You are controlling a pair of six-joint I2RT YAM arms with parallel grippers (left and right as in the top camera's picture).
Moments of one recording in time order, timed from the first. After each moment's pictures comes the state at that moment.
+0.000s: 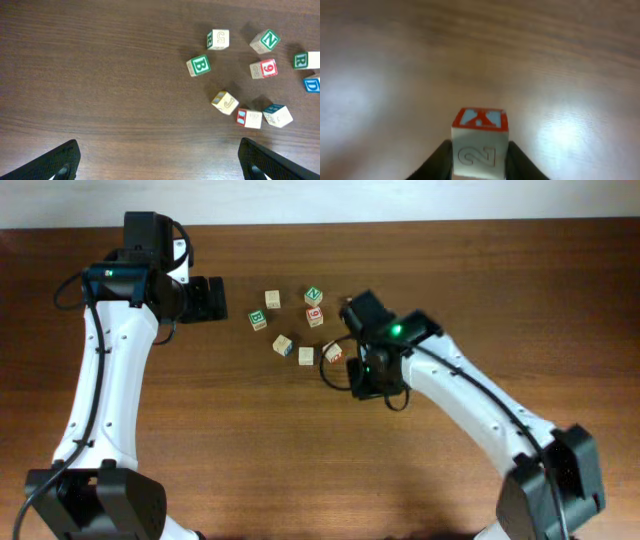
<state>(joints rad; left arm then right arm) -0.02 1.73 1.73 -1.12 0.02 -0.12 0.53 1.75 1.38 -1.07 -0.02 0.41</state>
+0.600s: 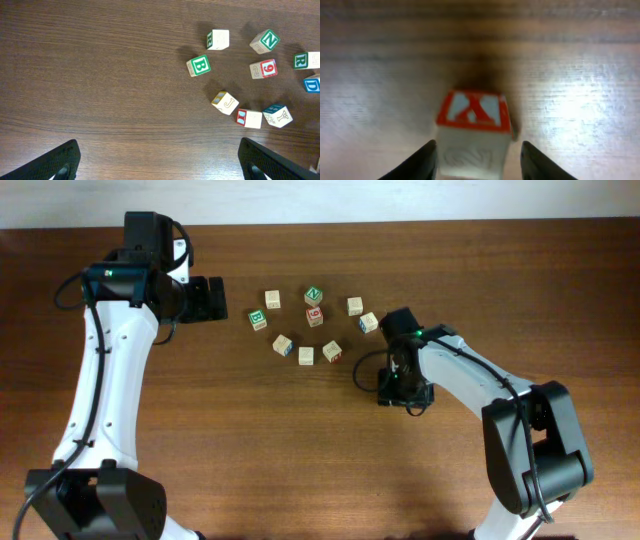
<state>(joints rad) -0.02 1.73 1.73 -1.11 0.02 -0.12 0.34 1.89 1.20 -0.90 -0.08 0.40</state>
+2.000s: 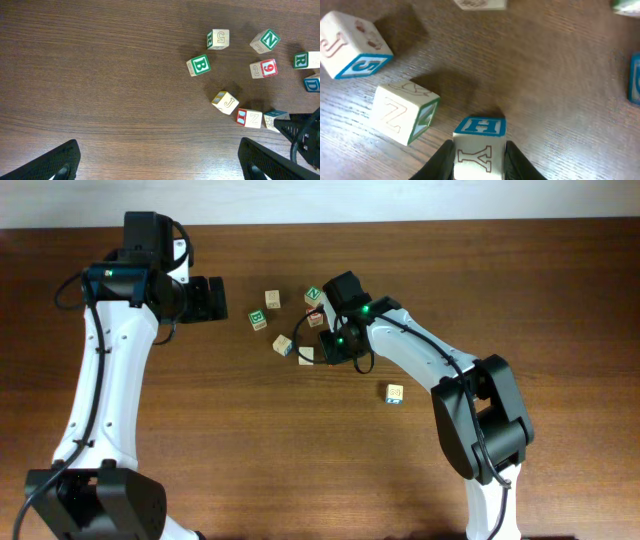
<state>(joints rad) -0.02 1.73 1.73 -1.12 0.02 -0.12 0.49 2.14 1.58 -0.70 -0.14 0.20</state>
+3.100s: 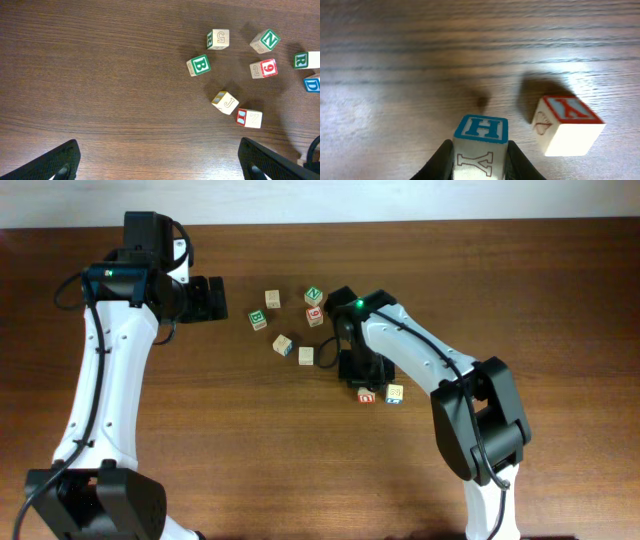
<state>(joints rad) -0.02 1.73 1.73 -1.12 0.02 -0.12 0.50 2.14 1.66 -1.21 -0.01 0.60</state>
